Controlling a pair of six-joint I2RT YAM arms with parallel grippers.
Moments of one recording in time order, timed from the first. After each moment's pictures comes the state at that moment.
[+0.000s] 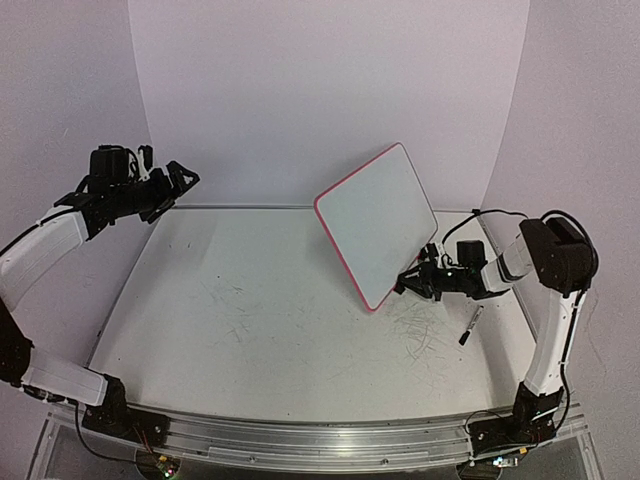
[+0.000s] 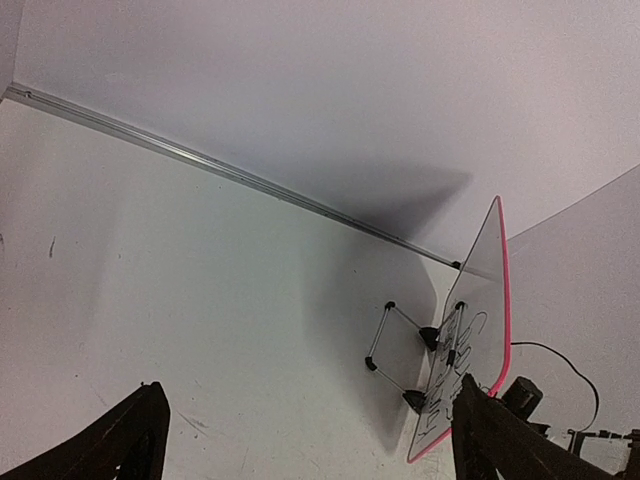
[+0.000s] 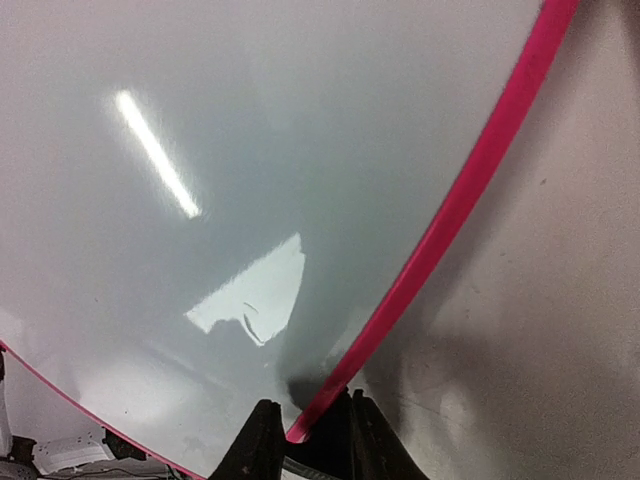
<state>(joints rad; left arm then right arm) -0.18 1.26 1.14 -0.26 0.30 -0.63 0.17 2.05 0.87 0.55 -0.83 0.76</state>
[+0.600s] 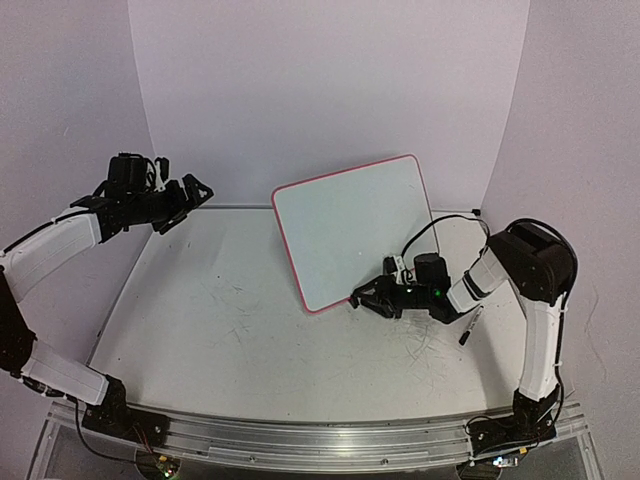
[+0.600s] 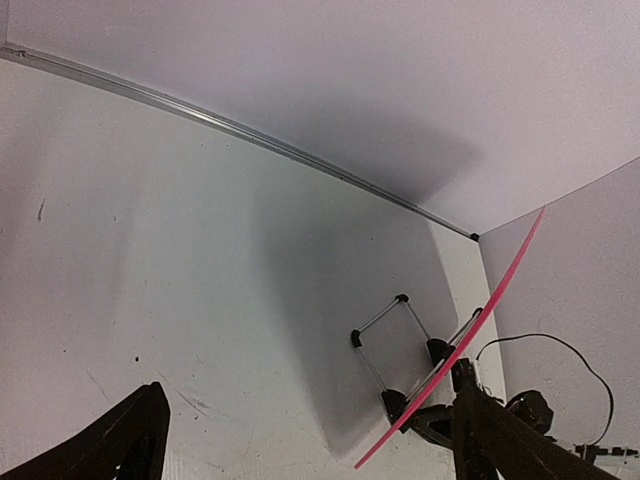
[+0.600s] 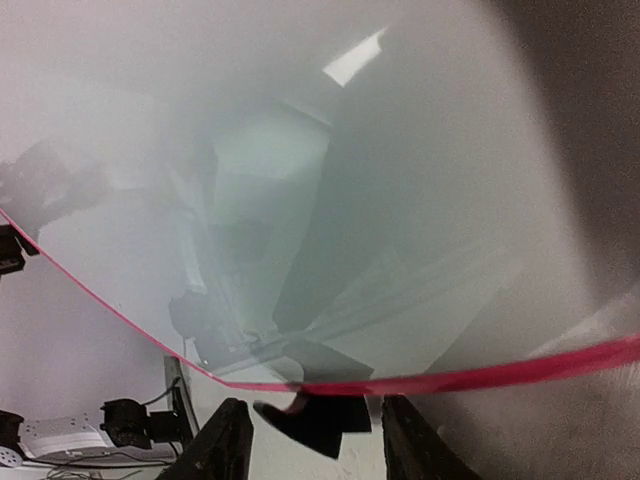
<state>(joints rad) -0.25 1.32 1.12 -0.26 0.26 -0.64 0.49 2.09 0.82 0.78 -0.64 0.98</state>
